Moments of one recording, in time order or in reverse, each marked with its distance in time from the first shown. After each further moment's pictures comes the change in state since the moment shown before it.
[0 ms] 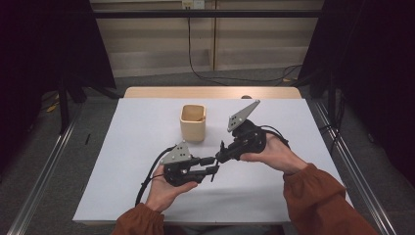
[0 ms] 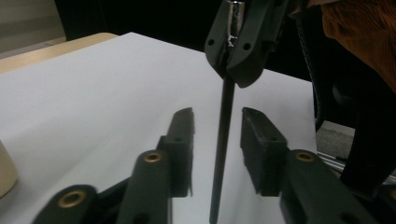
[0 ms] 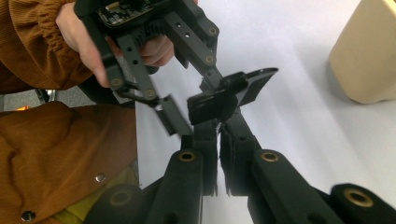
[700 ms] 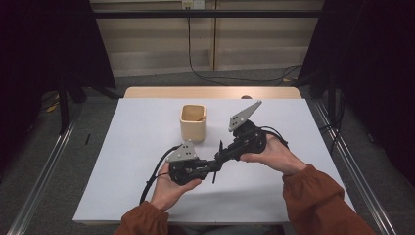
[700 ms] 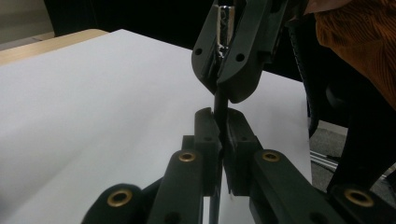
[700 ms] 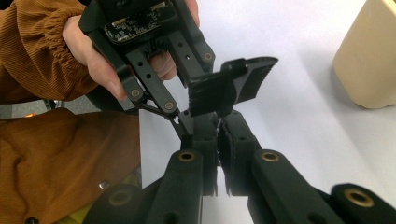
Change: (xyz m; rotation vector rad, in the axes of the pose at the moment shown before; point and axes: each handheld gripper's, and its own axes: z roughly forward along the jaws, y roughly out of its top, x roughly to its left) left arm -0.001 0.004 0.011 0.016 -0.030 -0.016; right arm -0.002 -0.004 0.002 -0.036 0.015 0.016
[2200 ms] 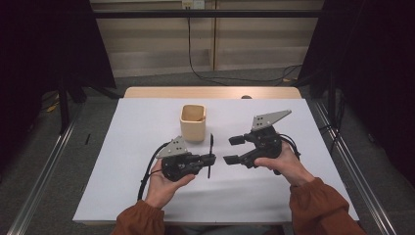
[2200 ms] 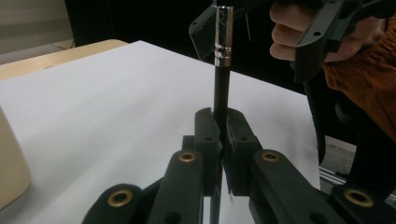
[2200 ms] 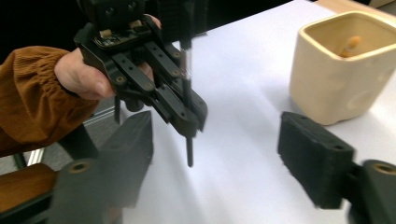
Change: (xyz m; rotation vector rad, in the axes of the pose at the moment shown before) left arm 0.009 0.004 -0.019 -0.049 0.055 -0.026; right arm -0.004 -0.044 -0.018 -0.301 -0.092 0.065
